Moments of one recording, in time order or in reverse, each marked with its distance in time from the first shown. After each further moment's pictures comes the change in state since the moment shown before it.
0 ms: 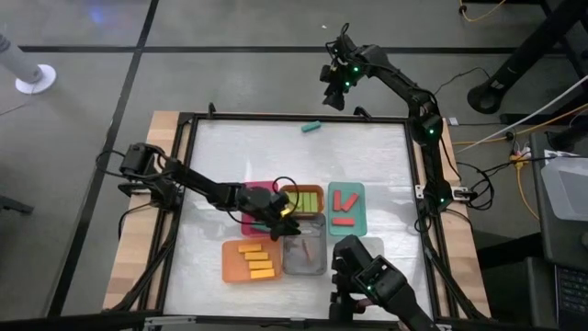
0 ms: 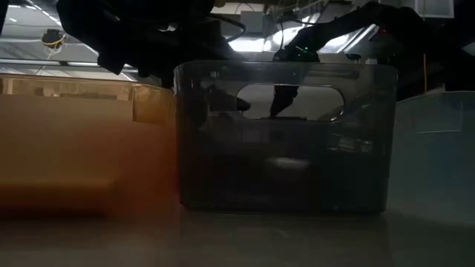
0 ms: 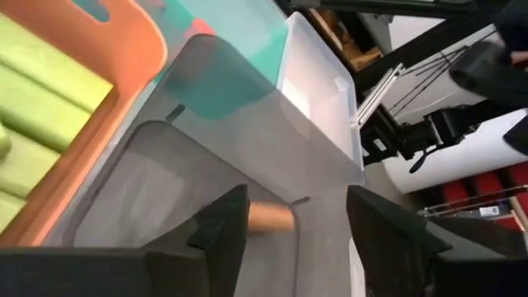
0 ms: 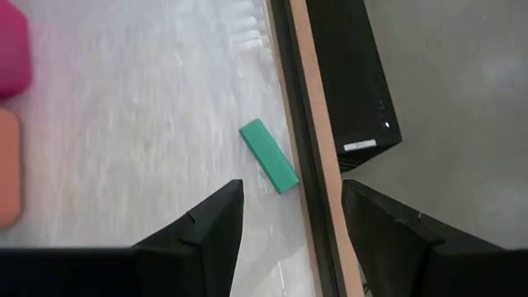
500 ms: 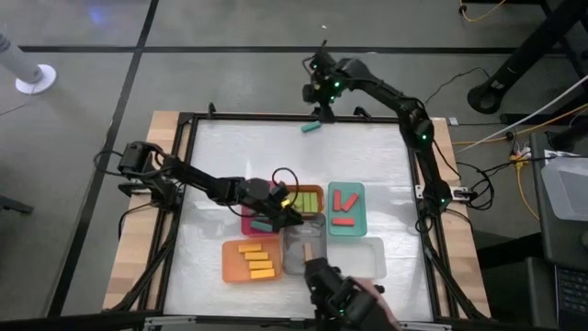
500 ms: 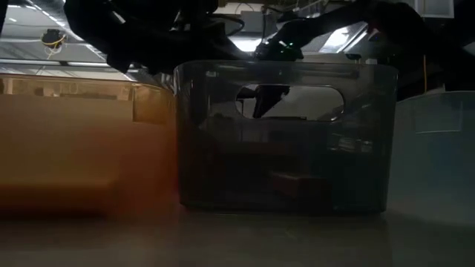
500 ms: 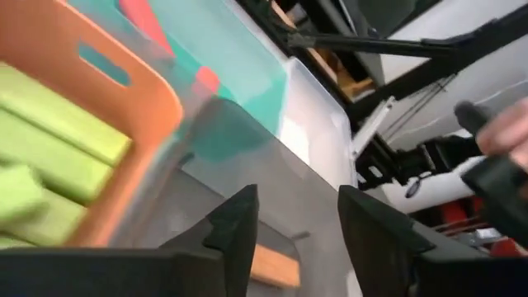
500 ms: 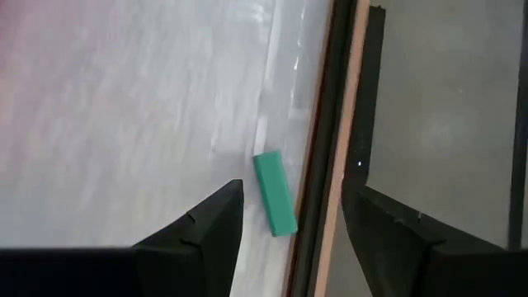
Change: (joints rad) left arm 0.050 -0.023 0.001 0.037 0.000 0.015; right arm 0.157 0.022 0.002 0.051 0.135 -0.238
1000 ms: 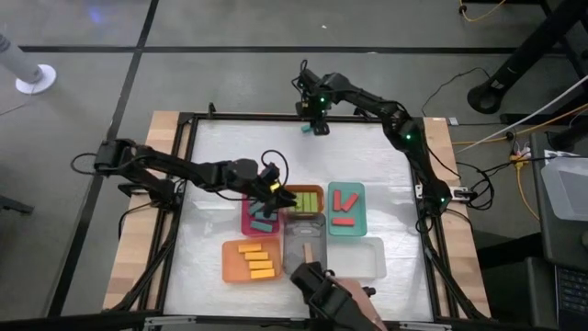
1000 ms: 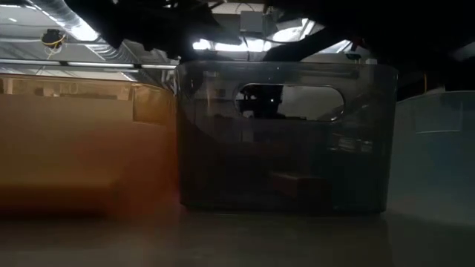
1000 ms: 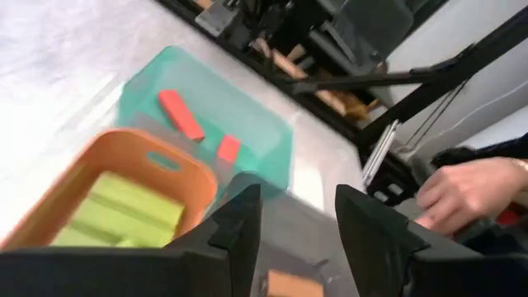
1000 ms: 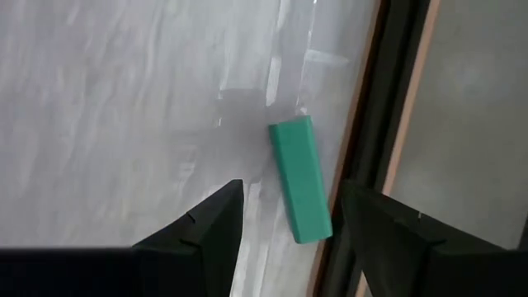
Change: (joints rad) left arm 0.099 -0.227 -0.002 -0.200 0.000 0.199; right arm 0.052 0.161 -0.001 0.004 0.151 -0.006
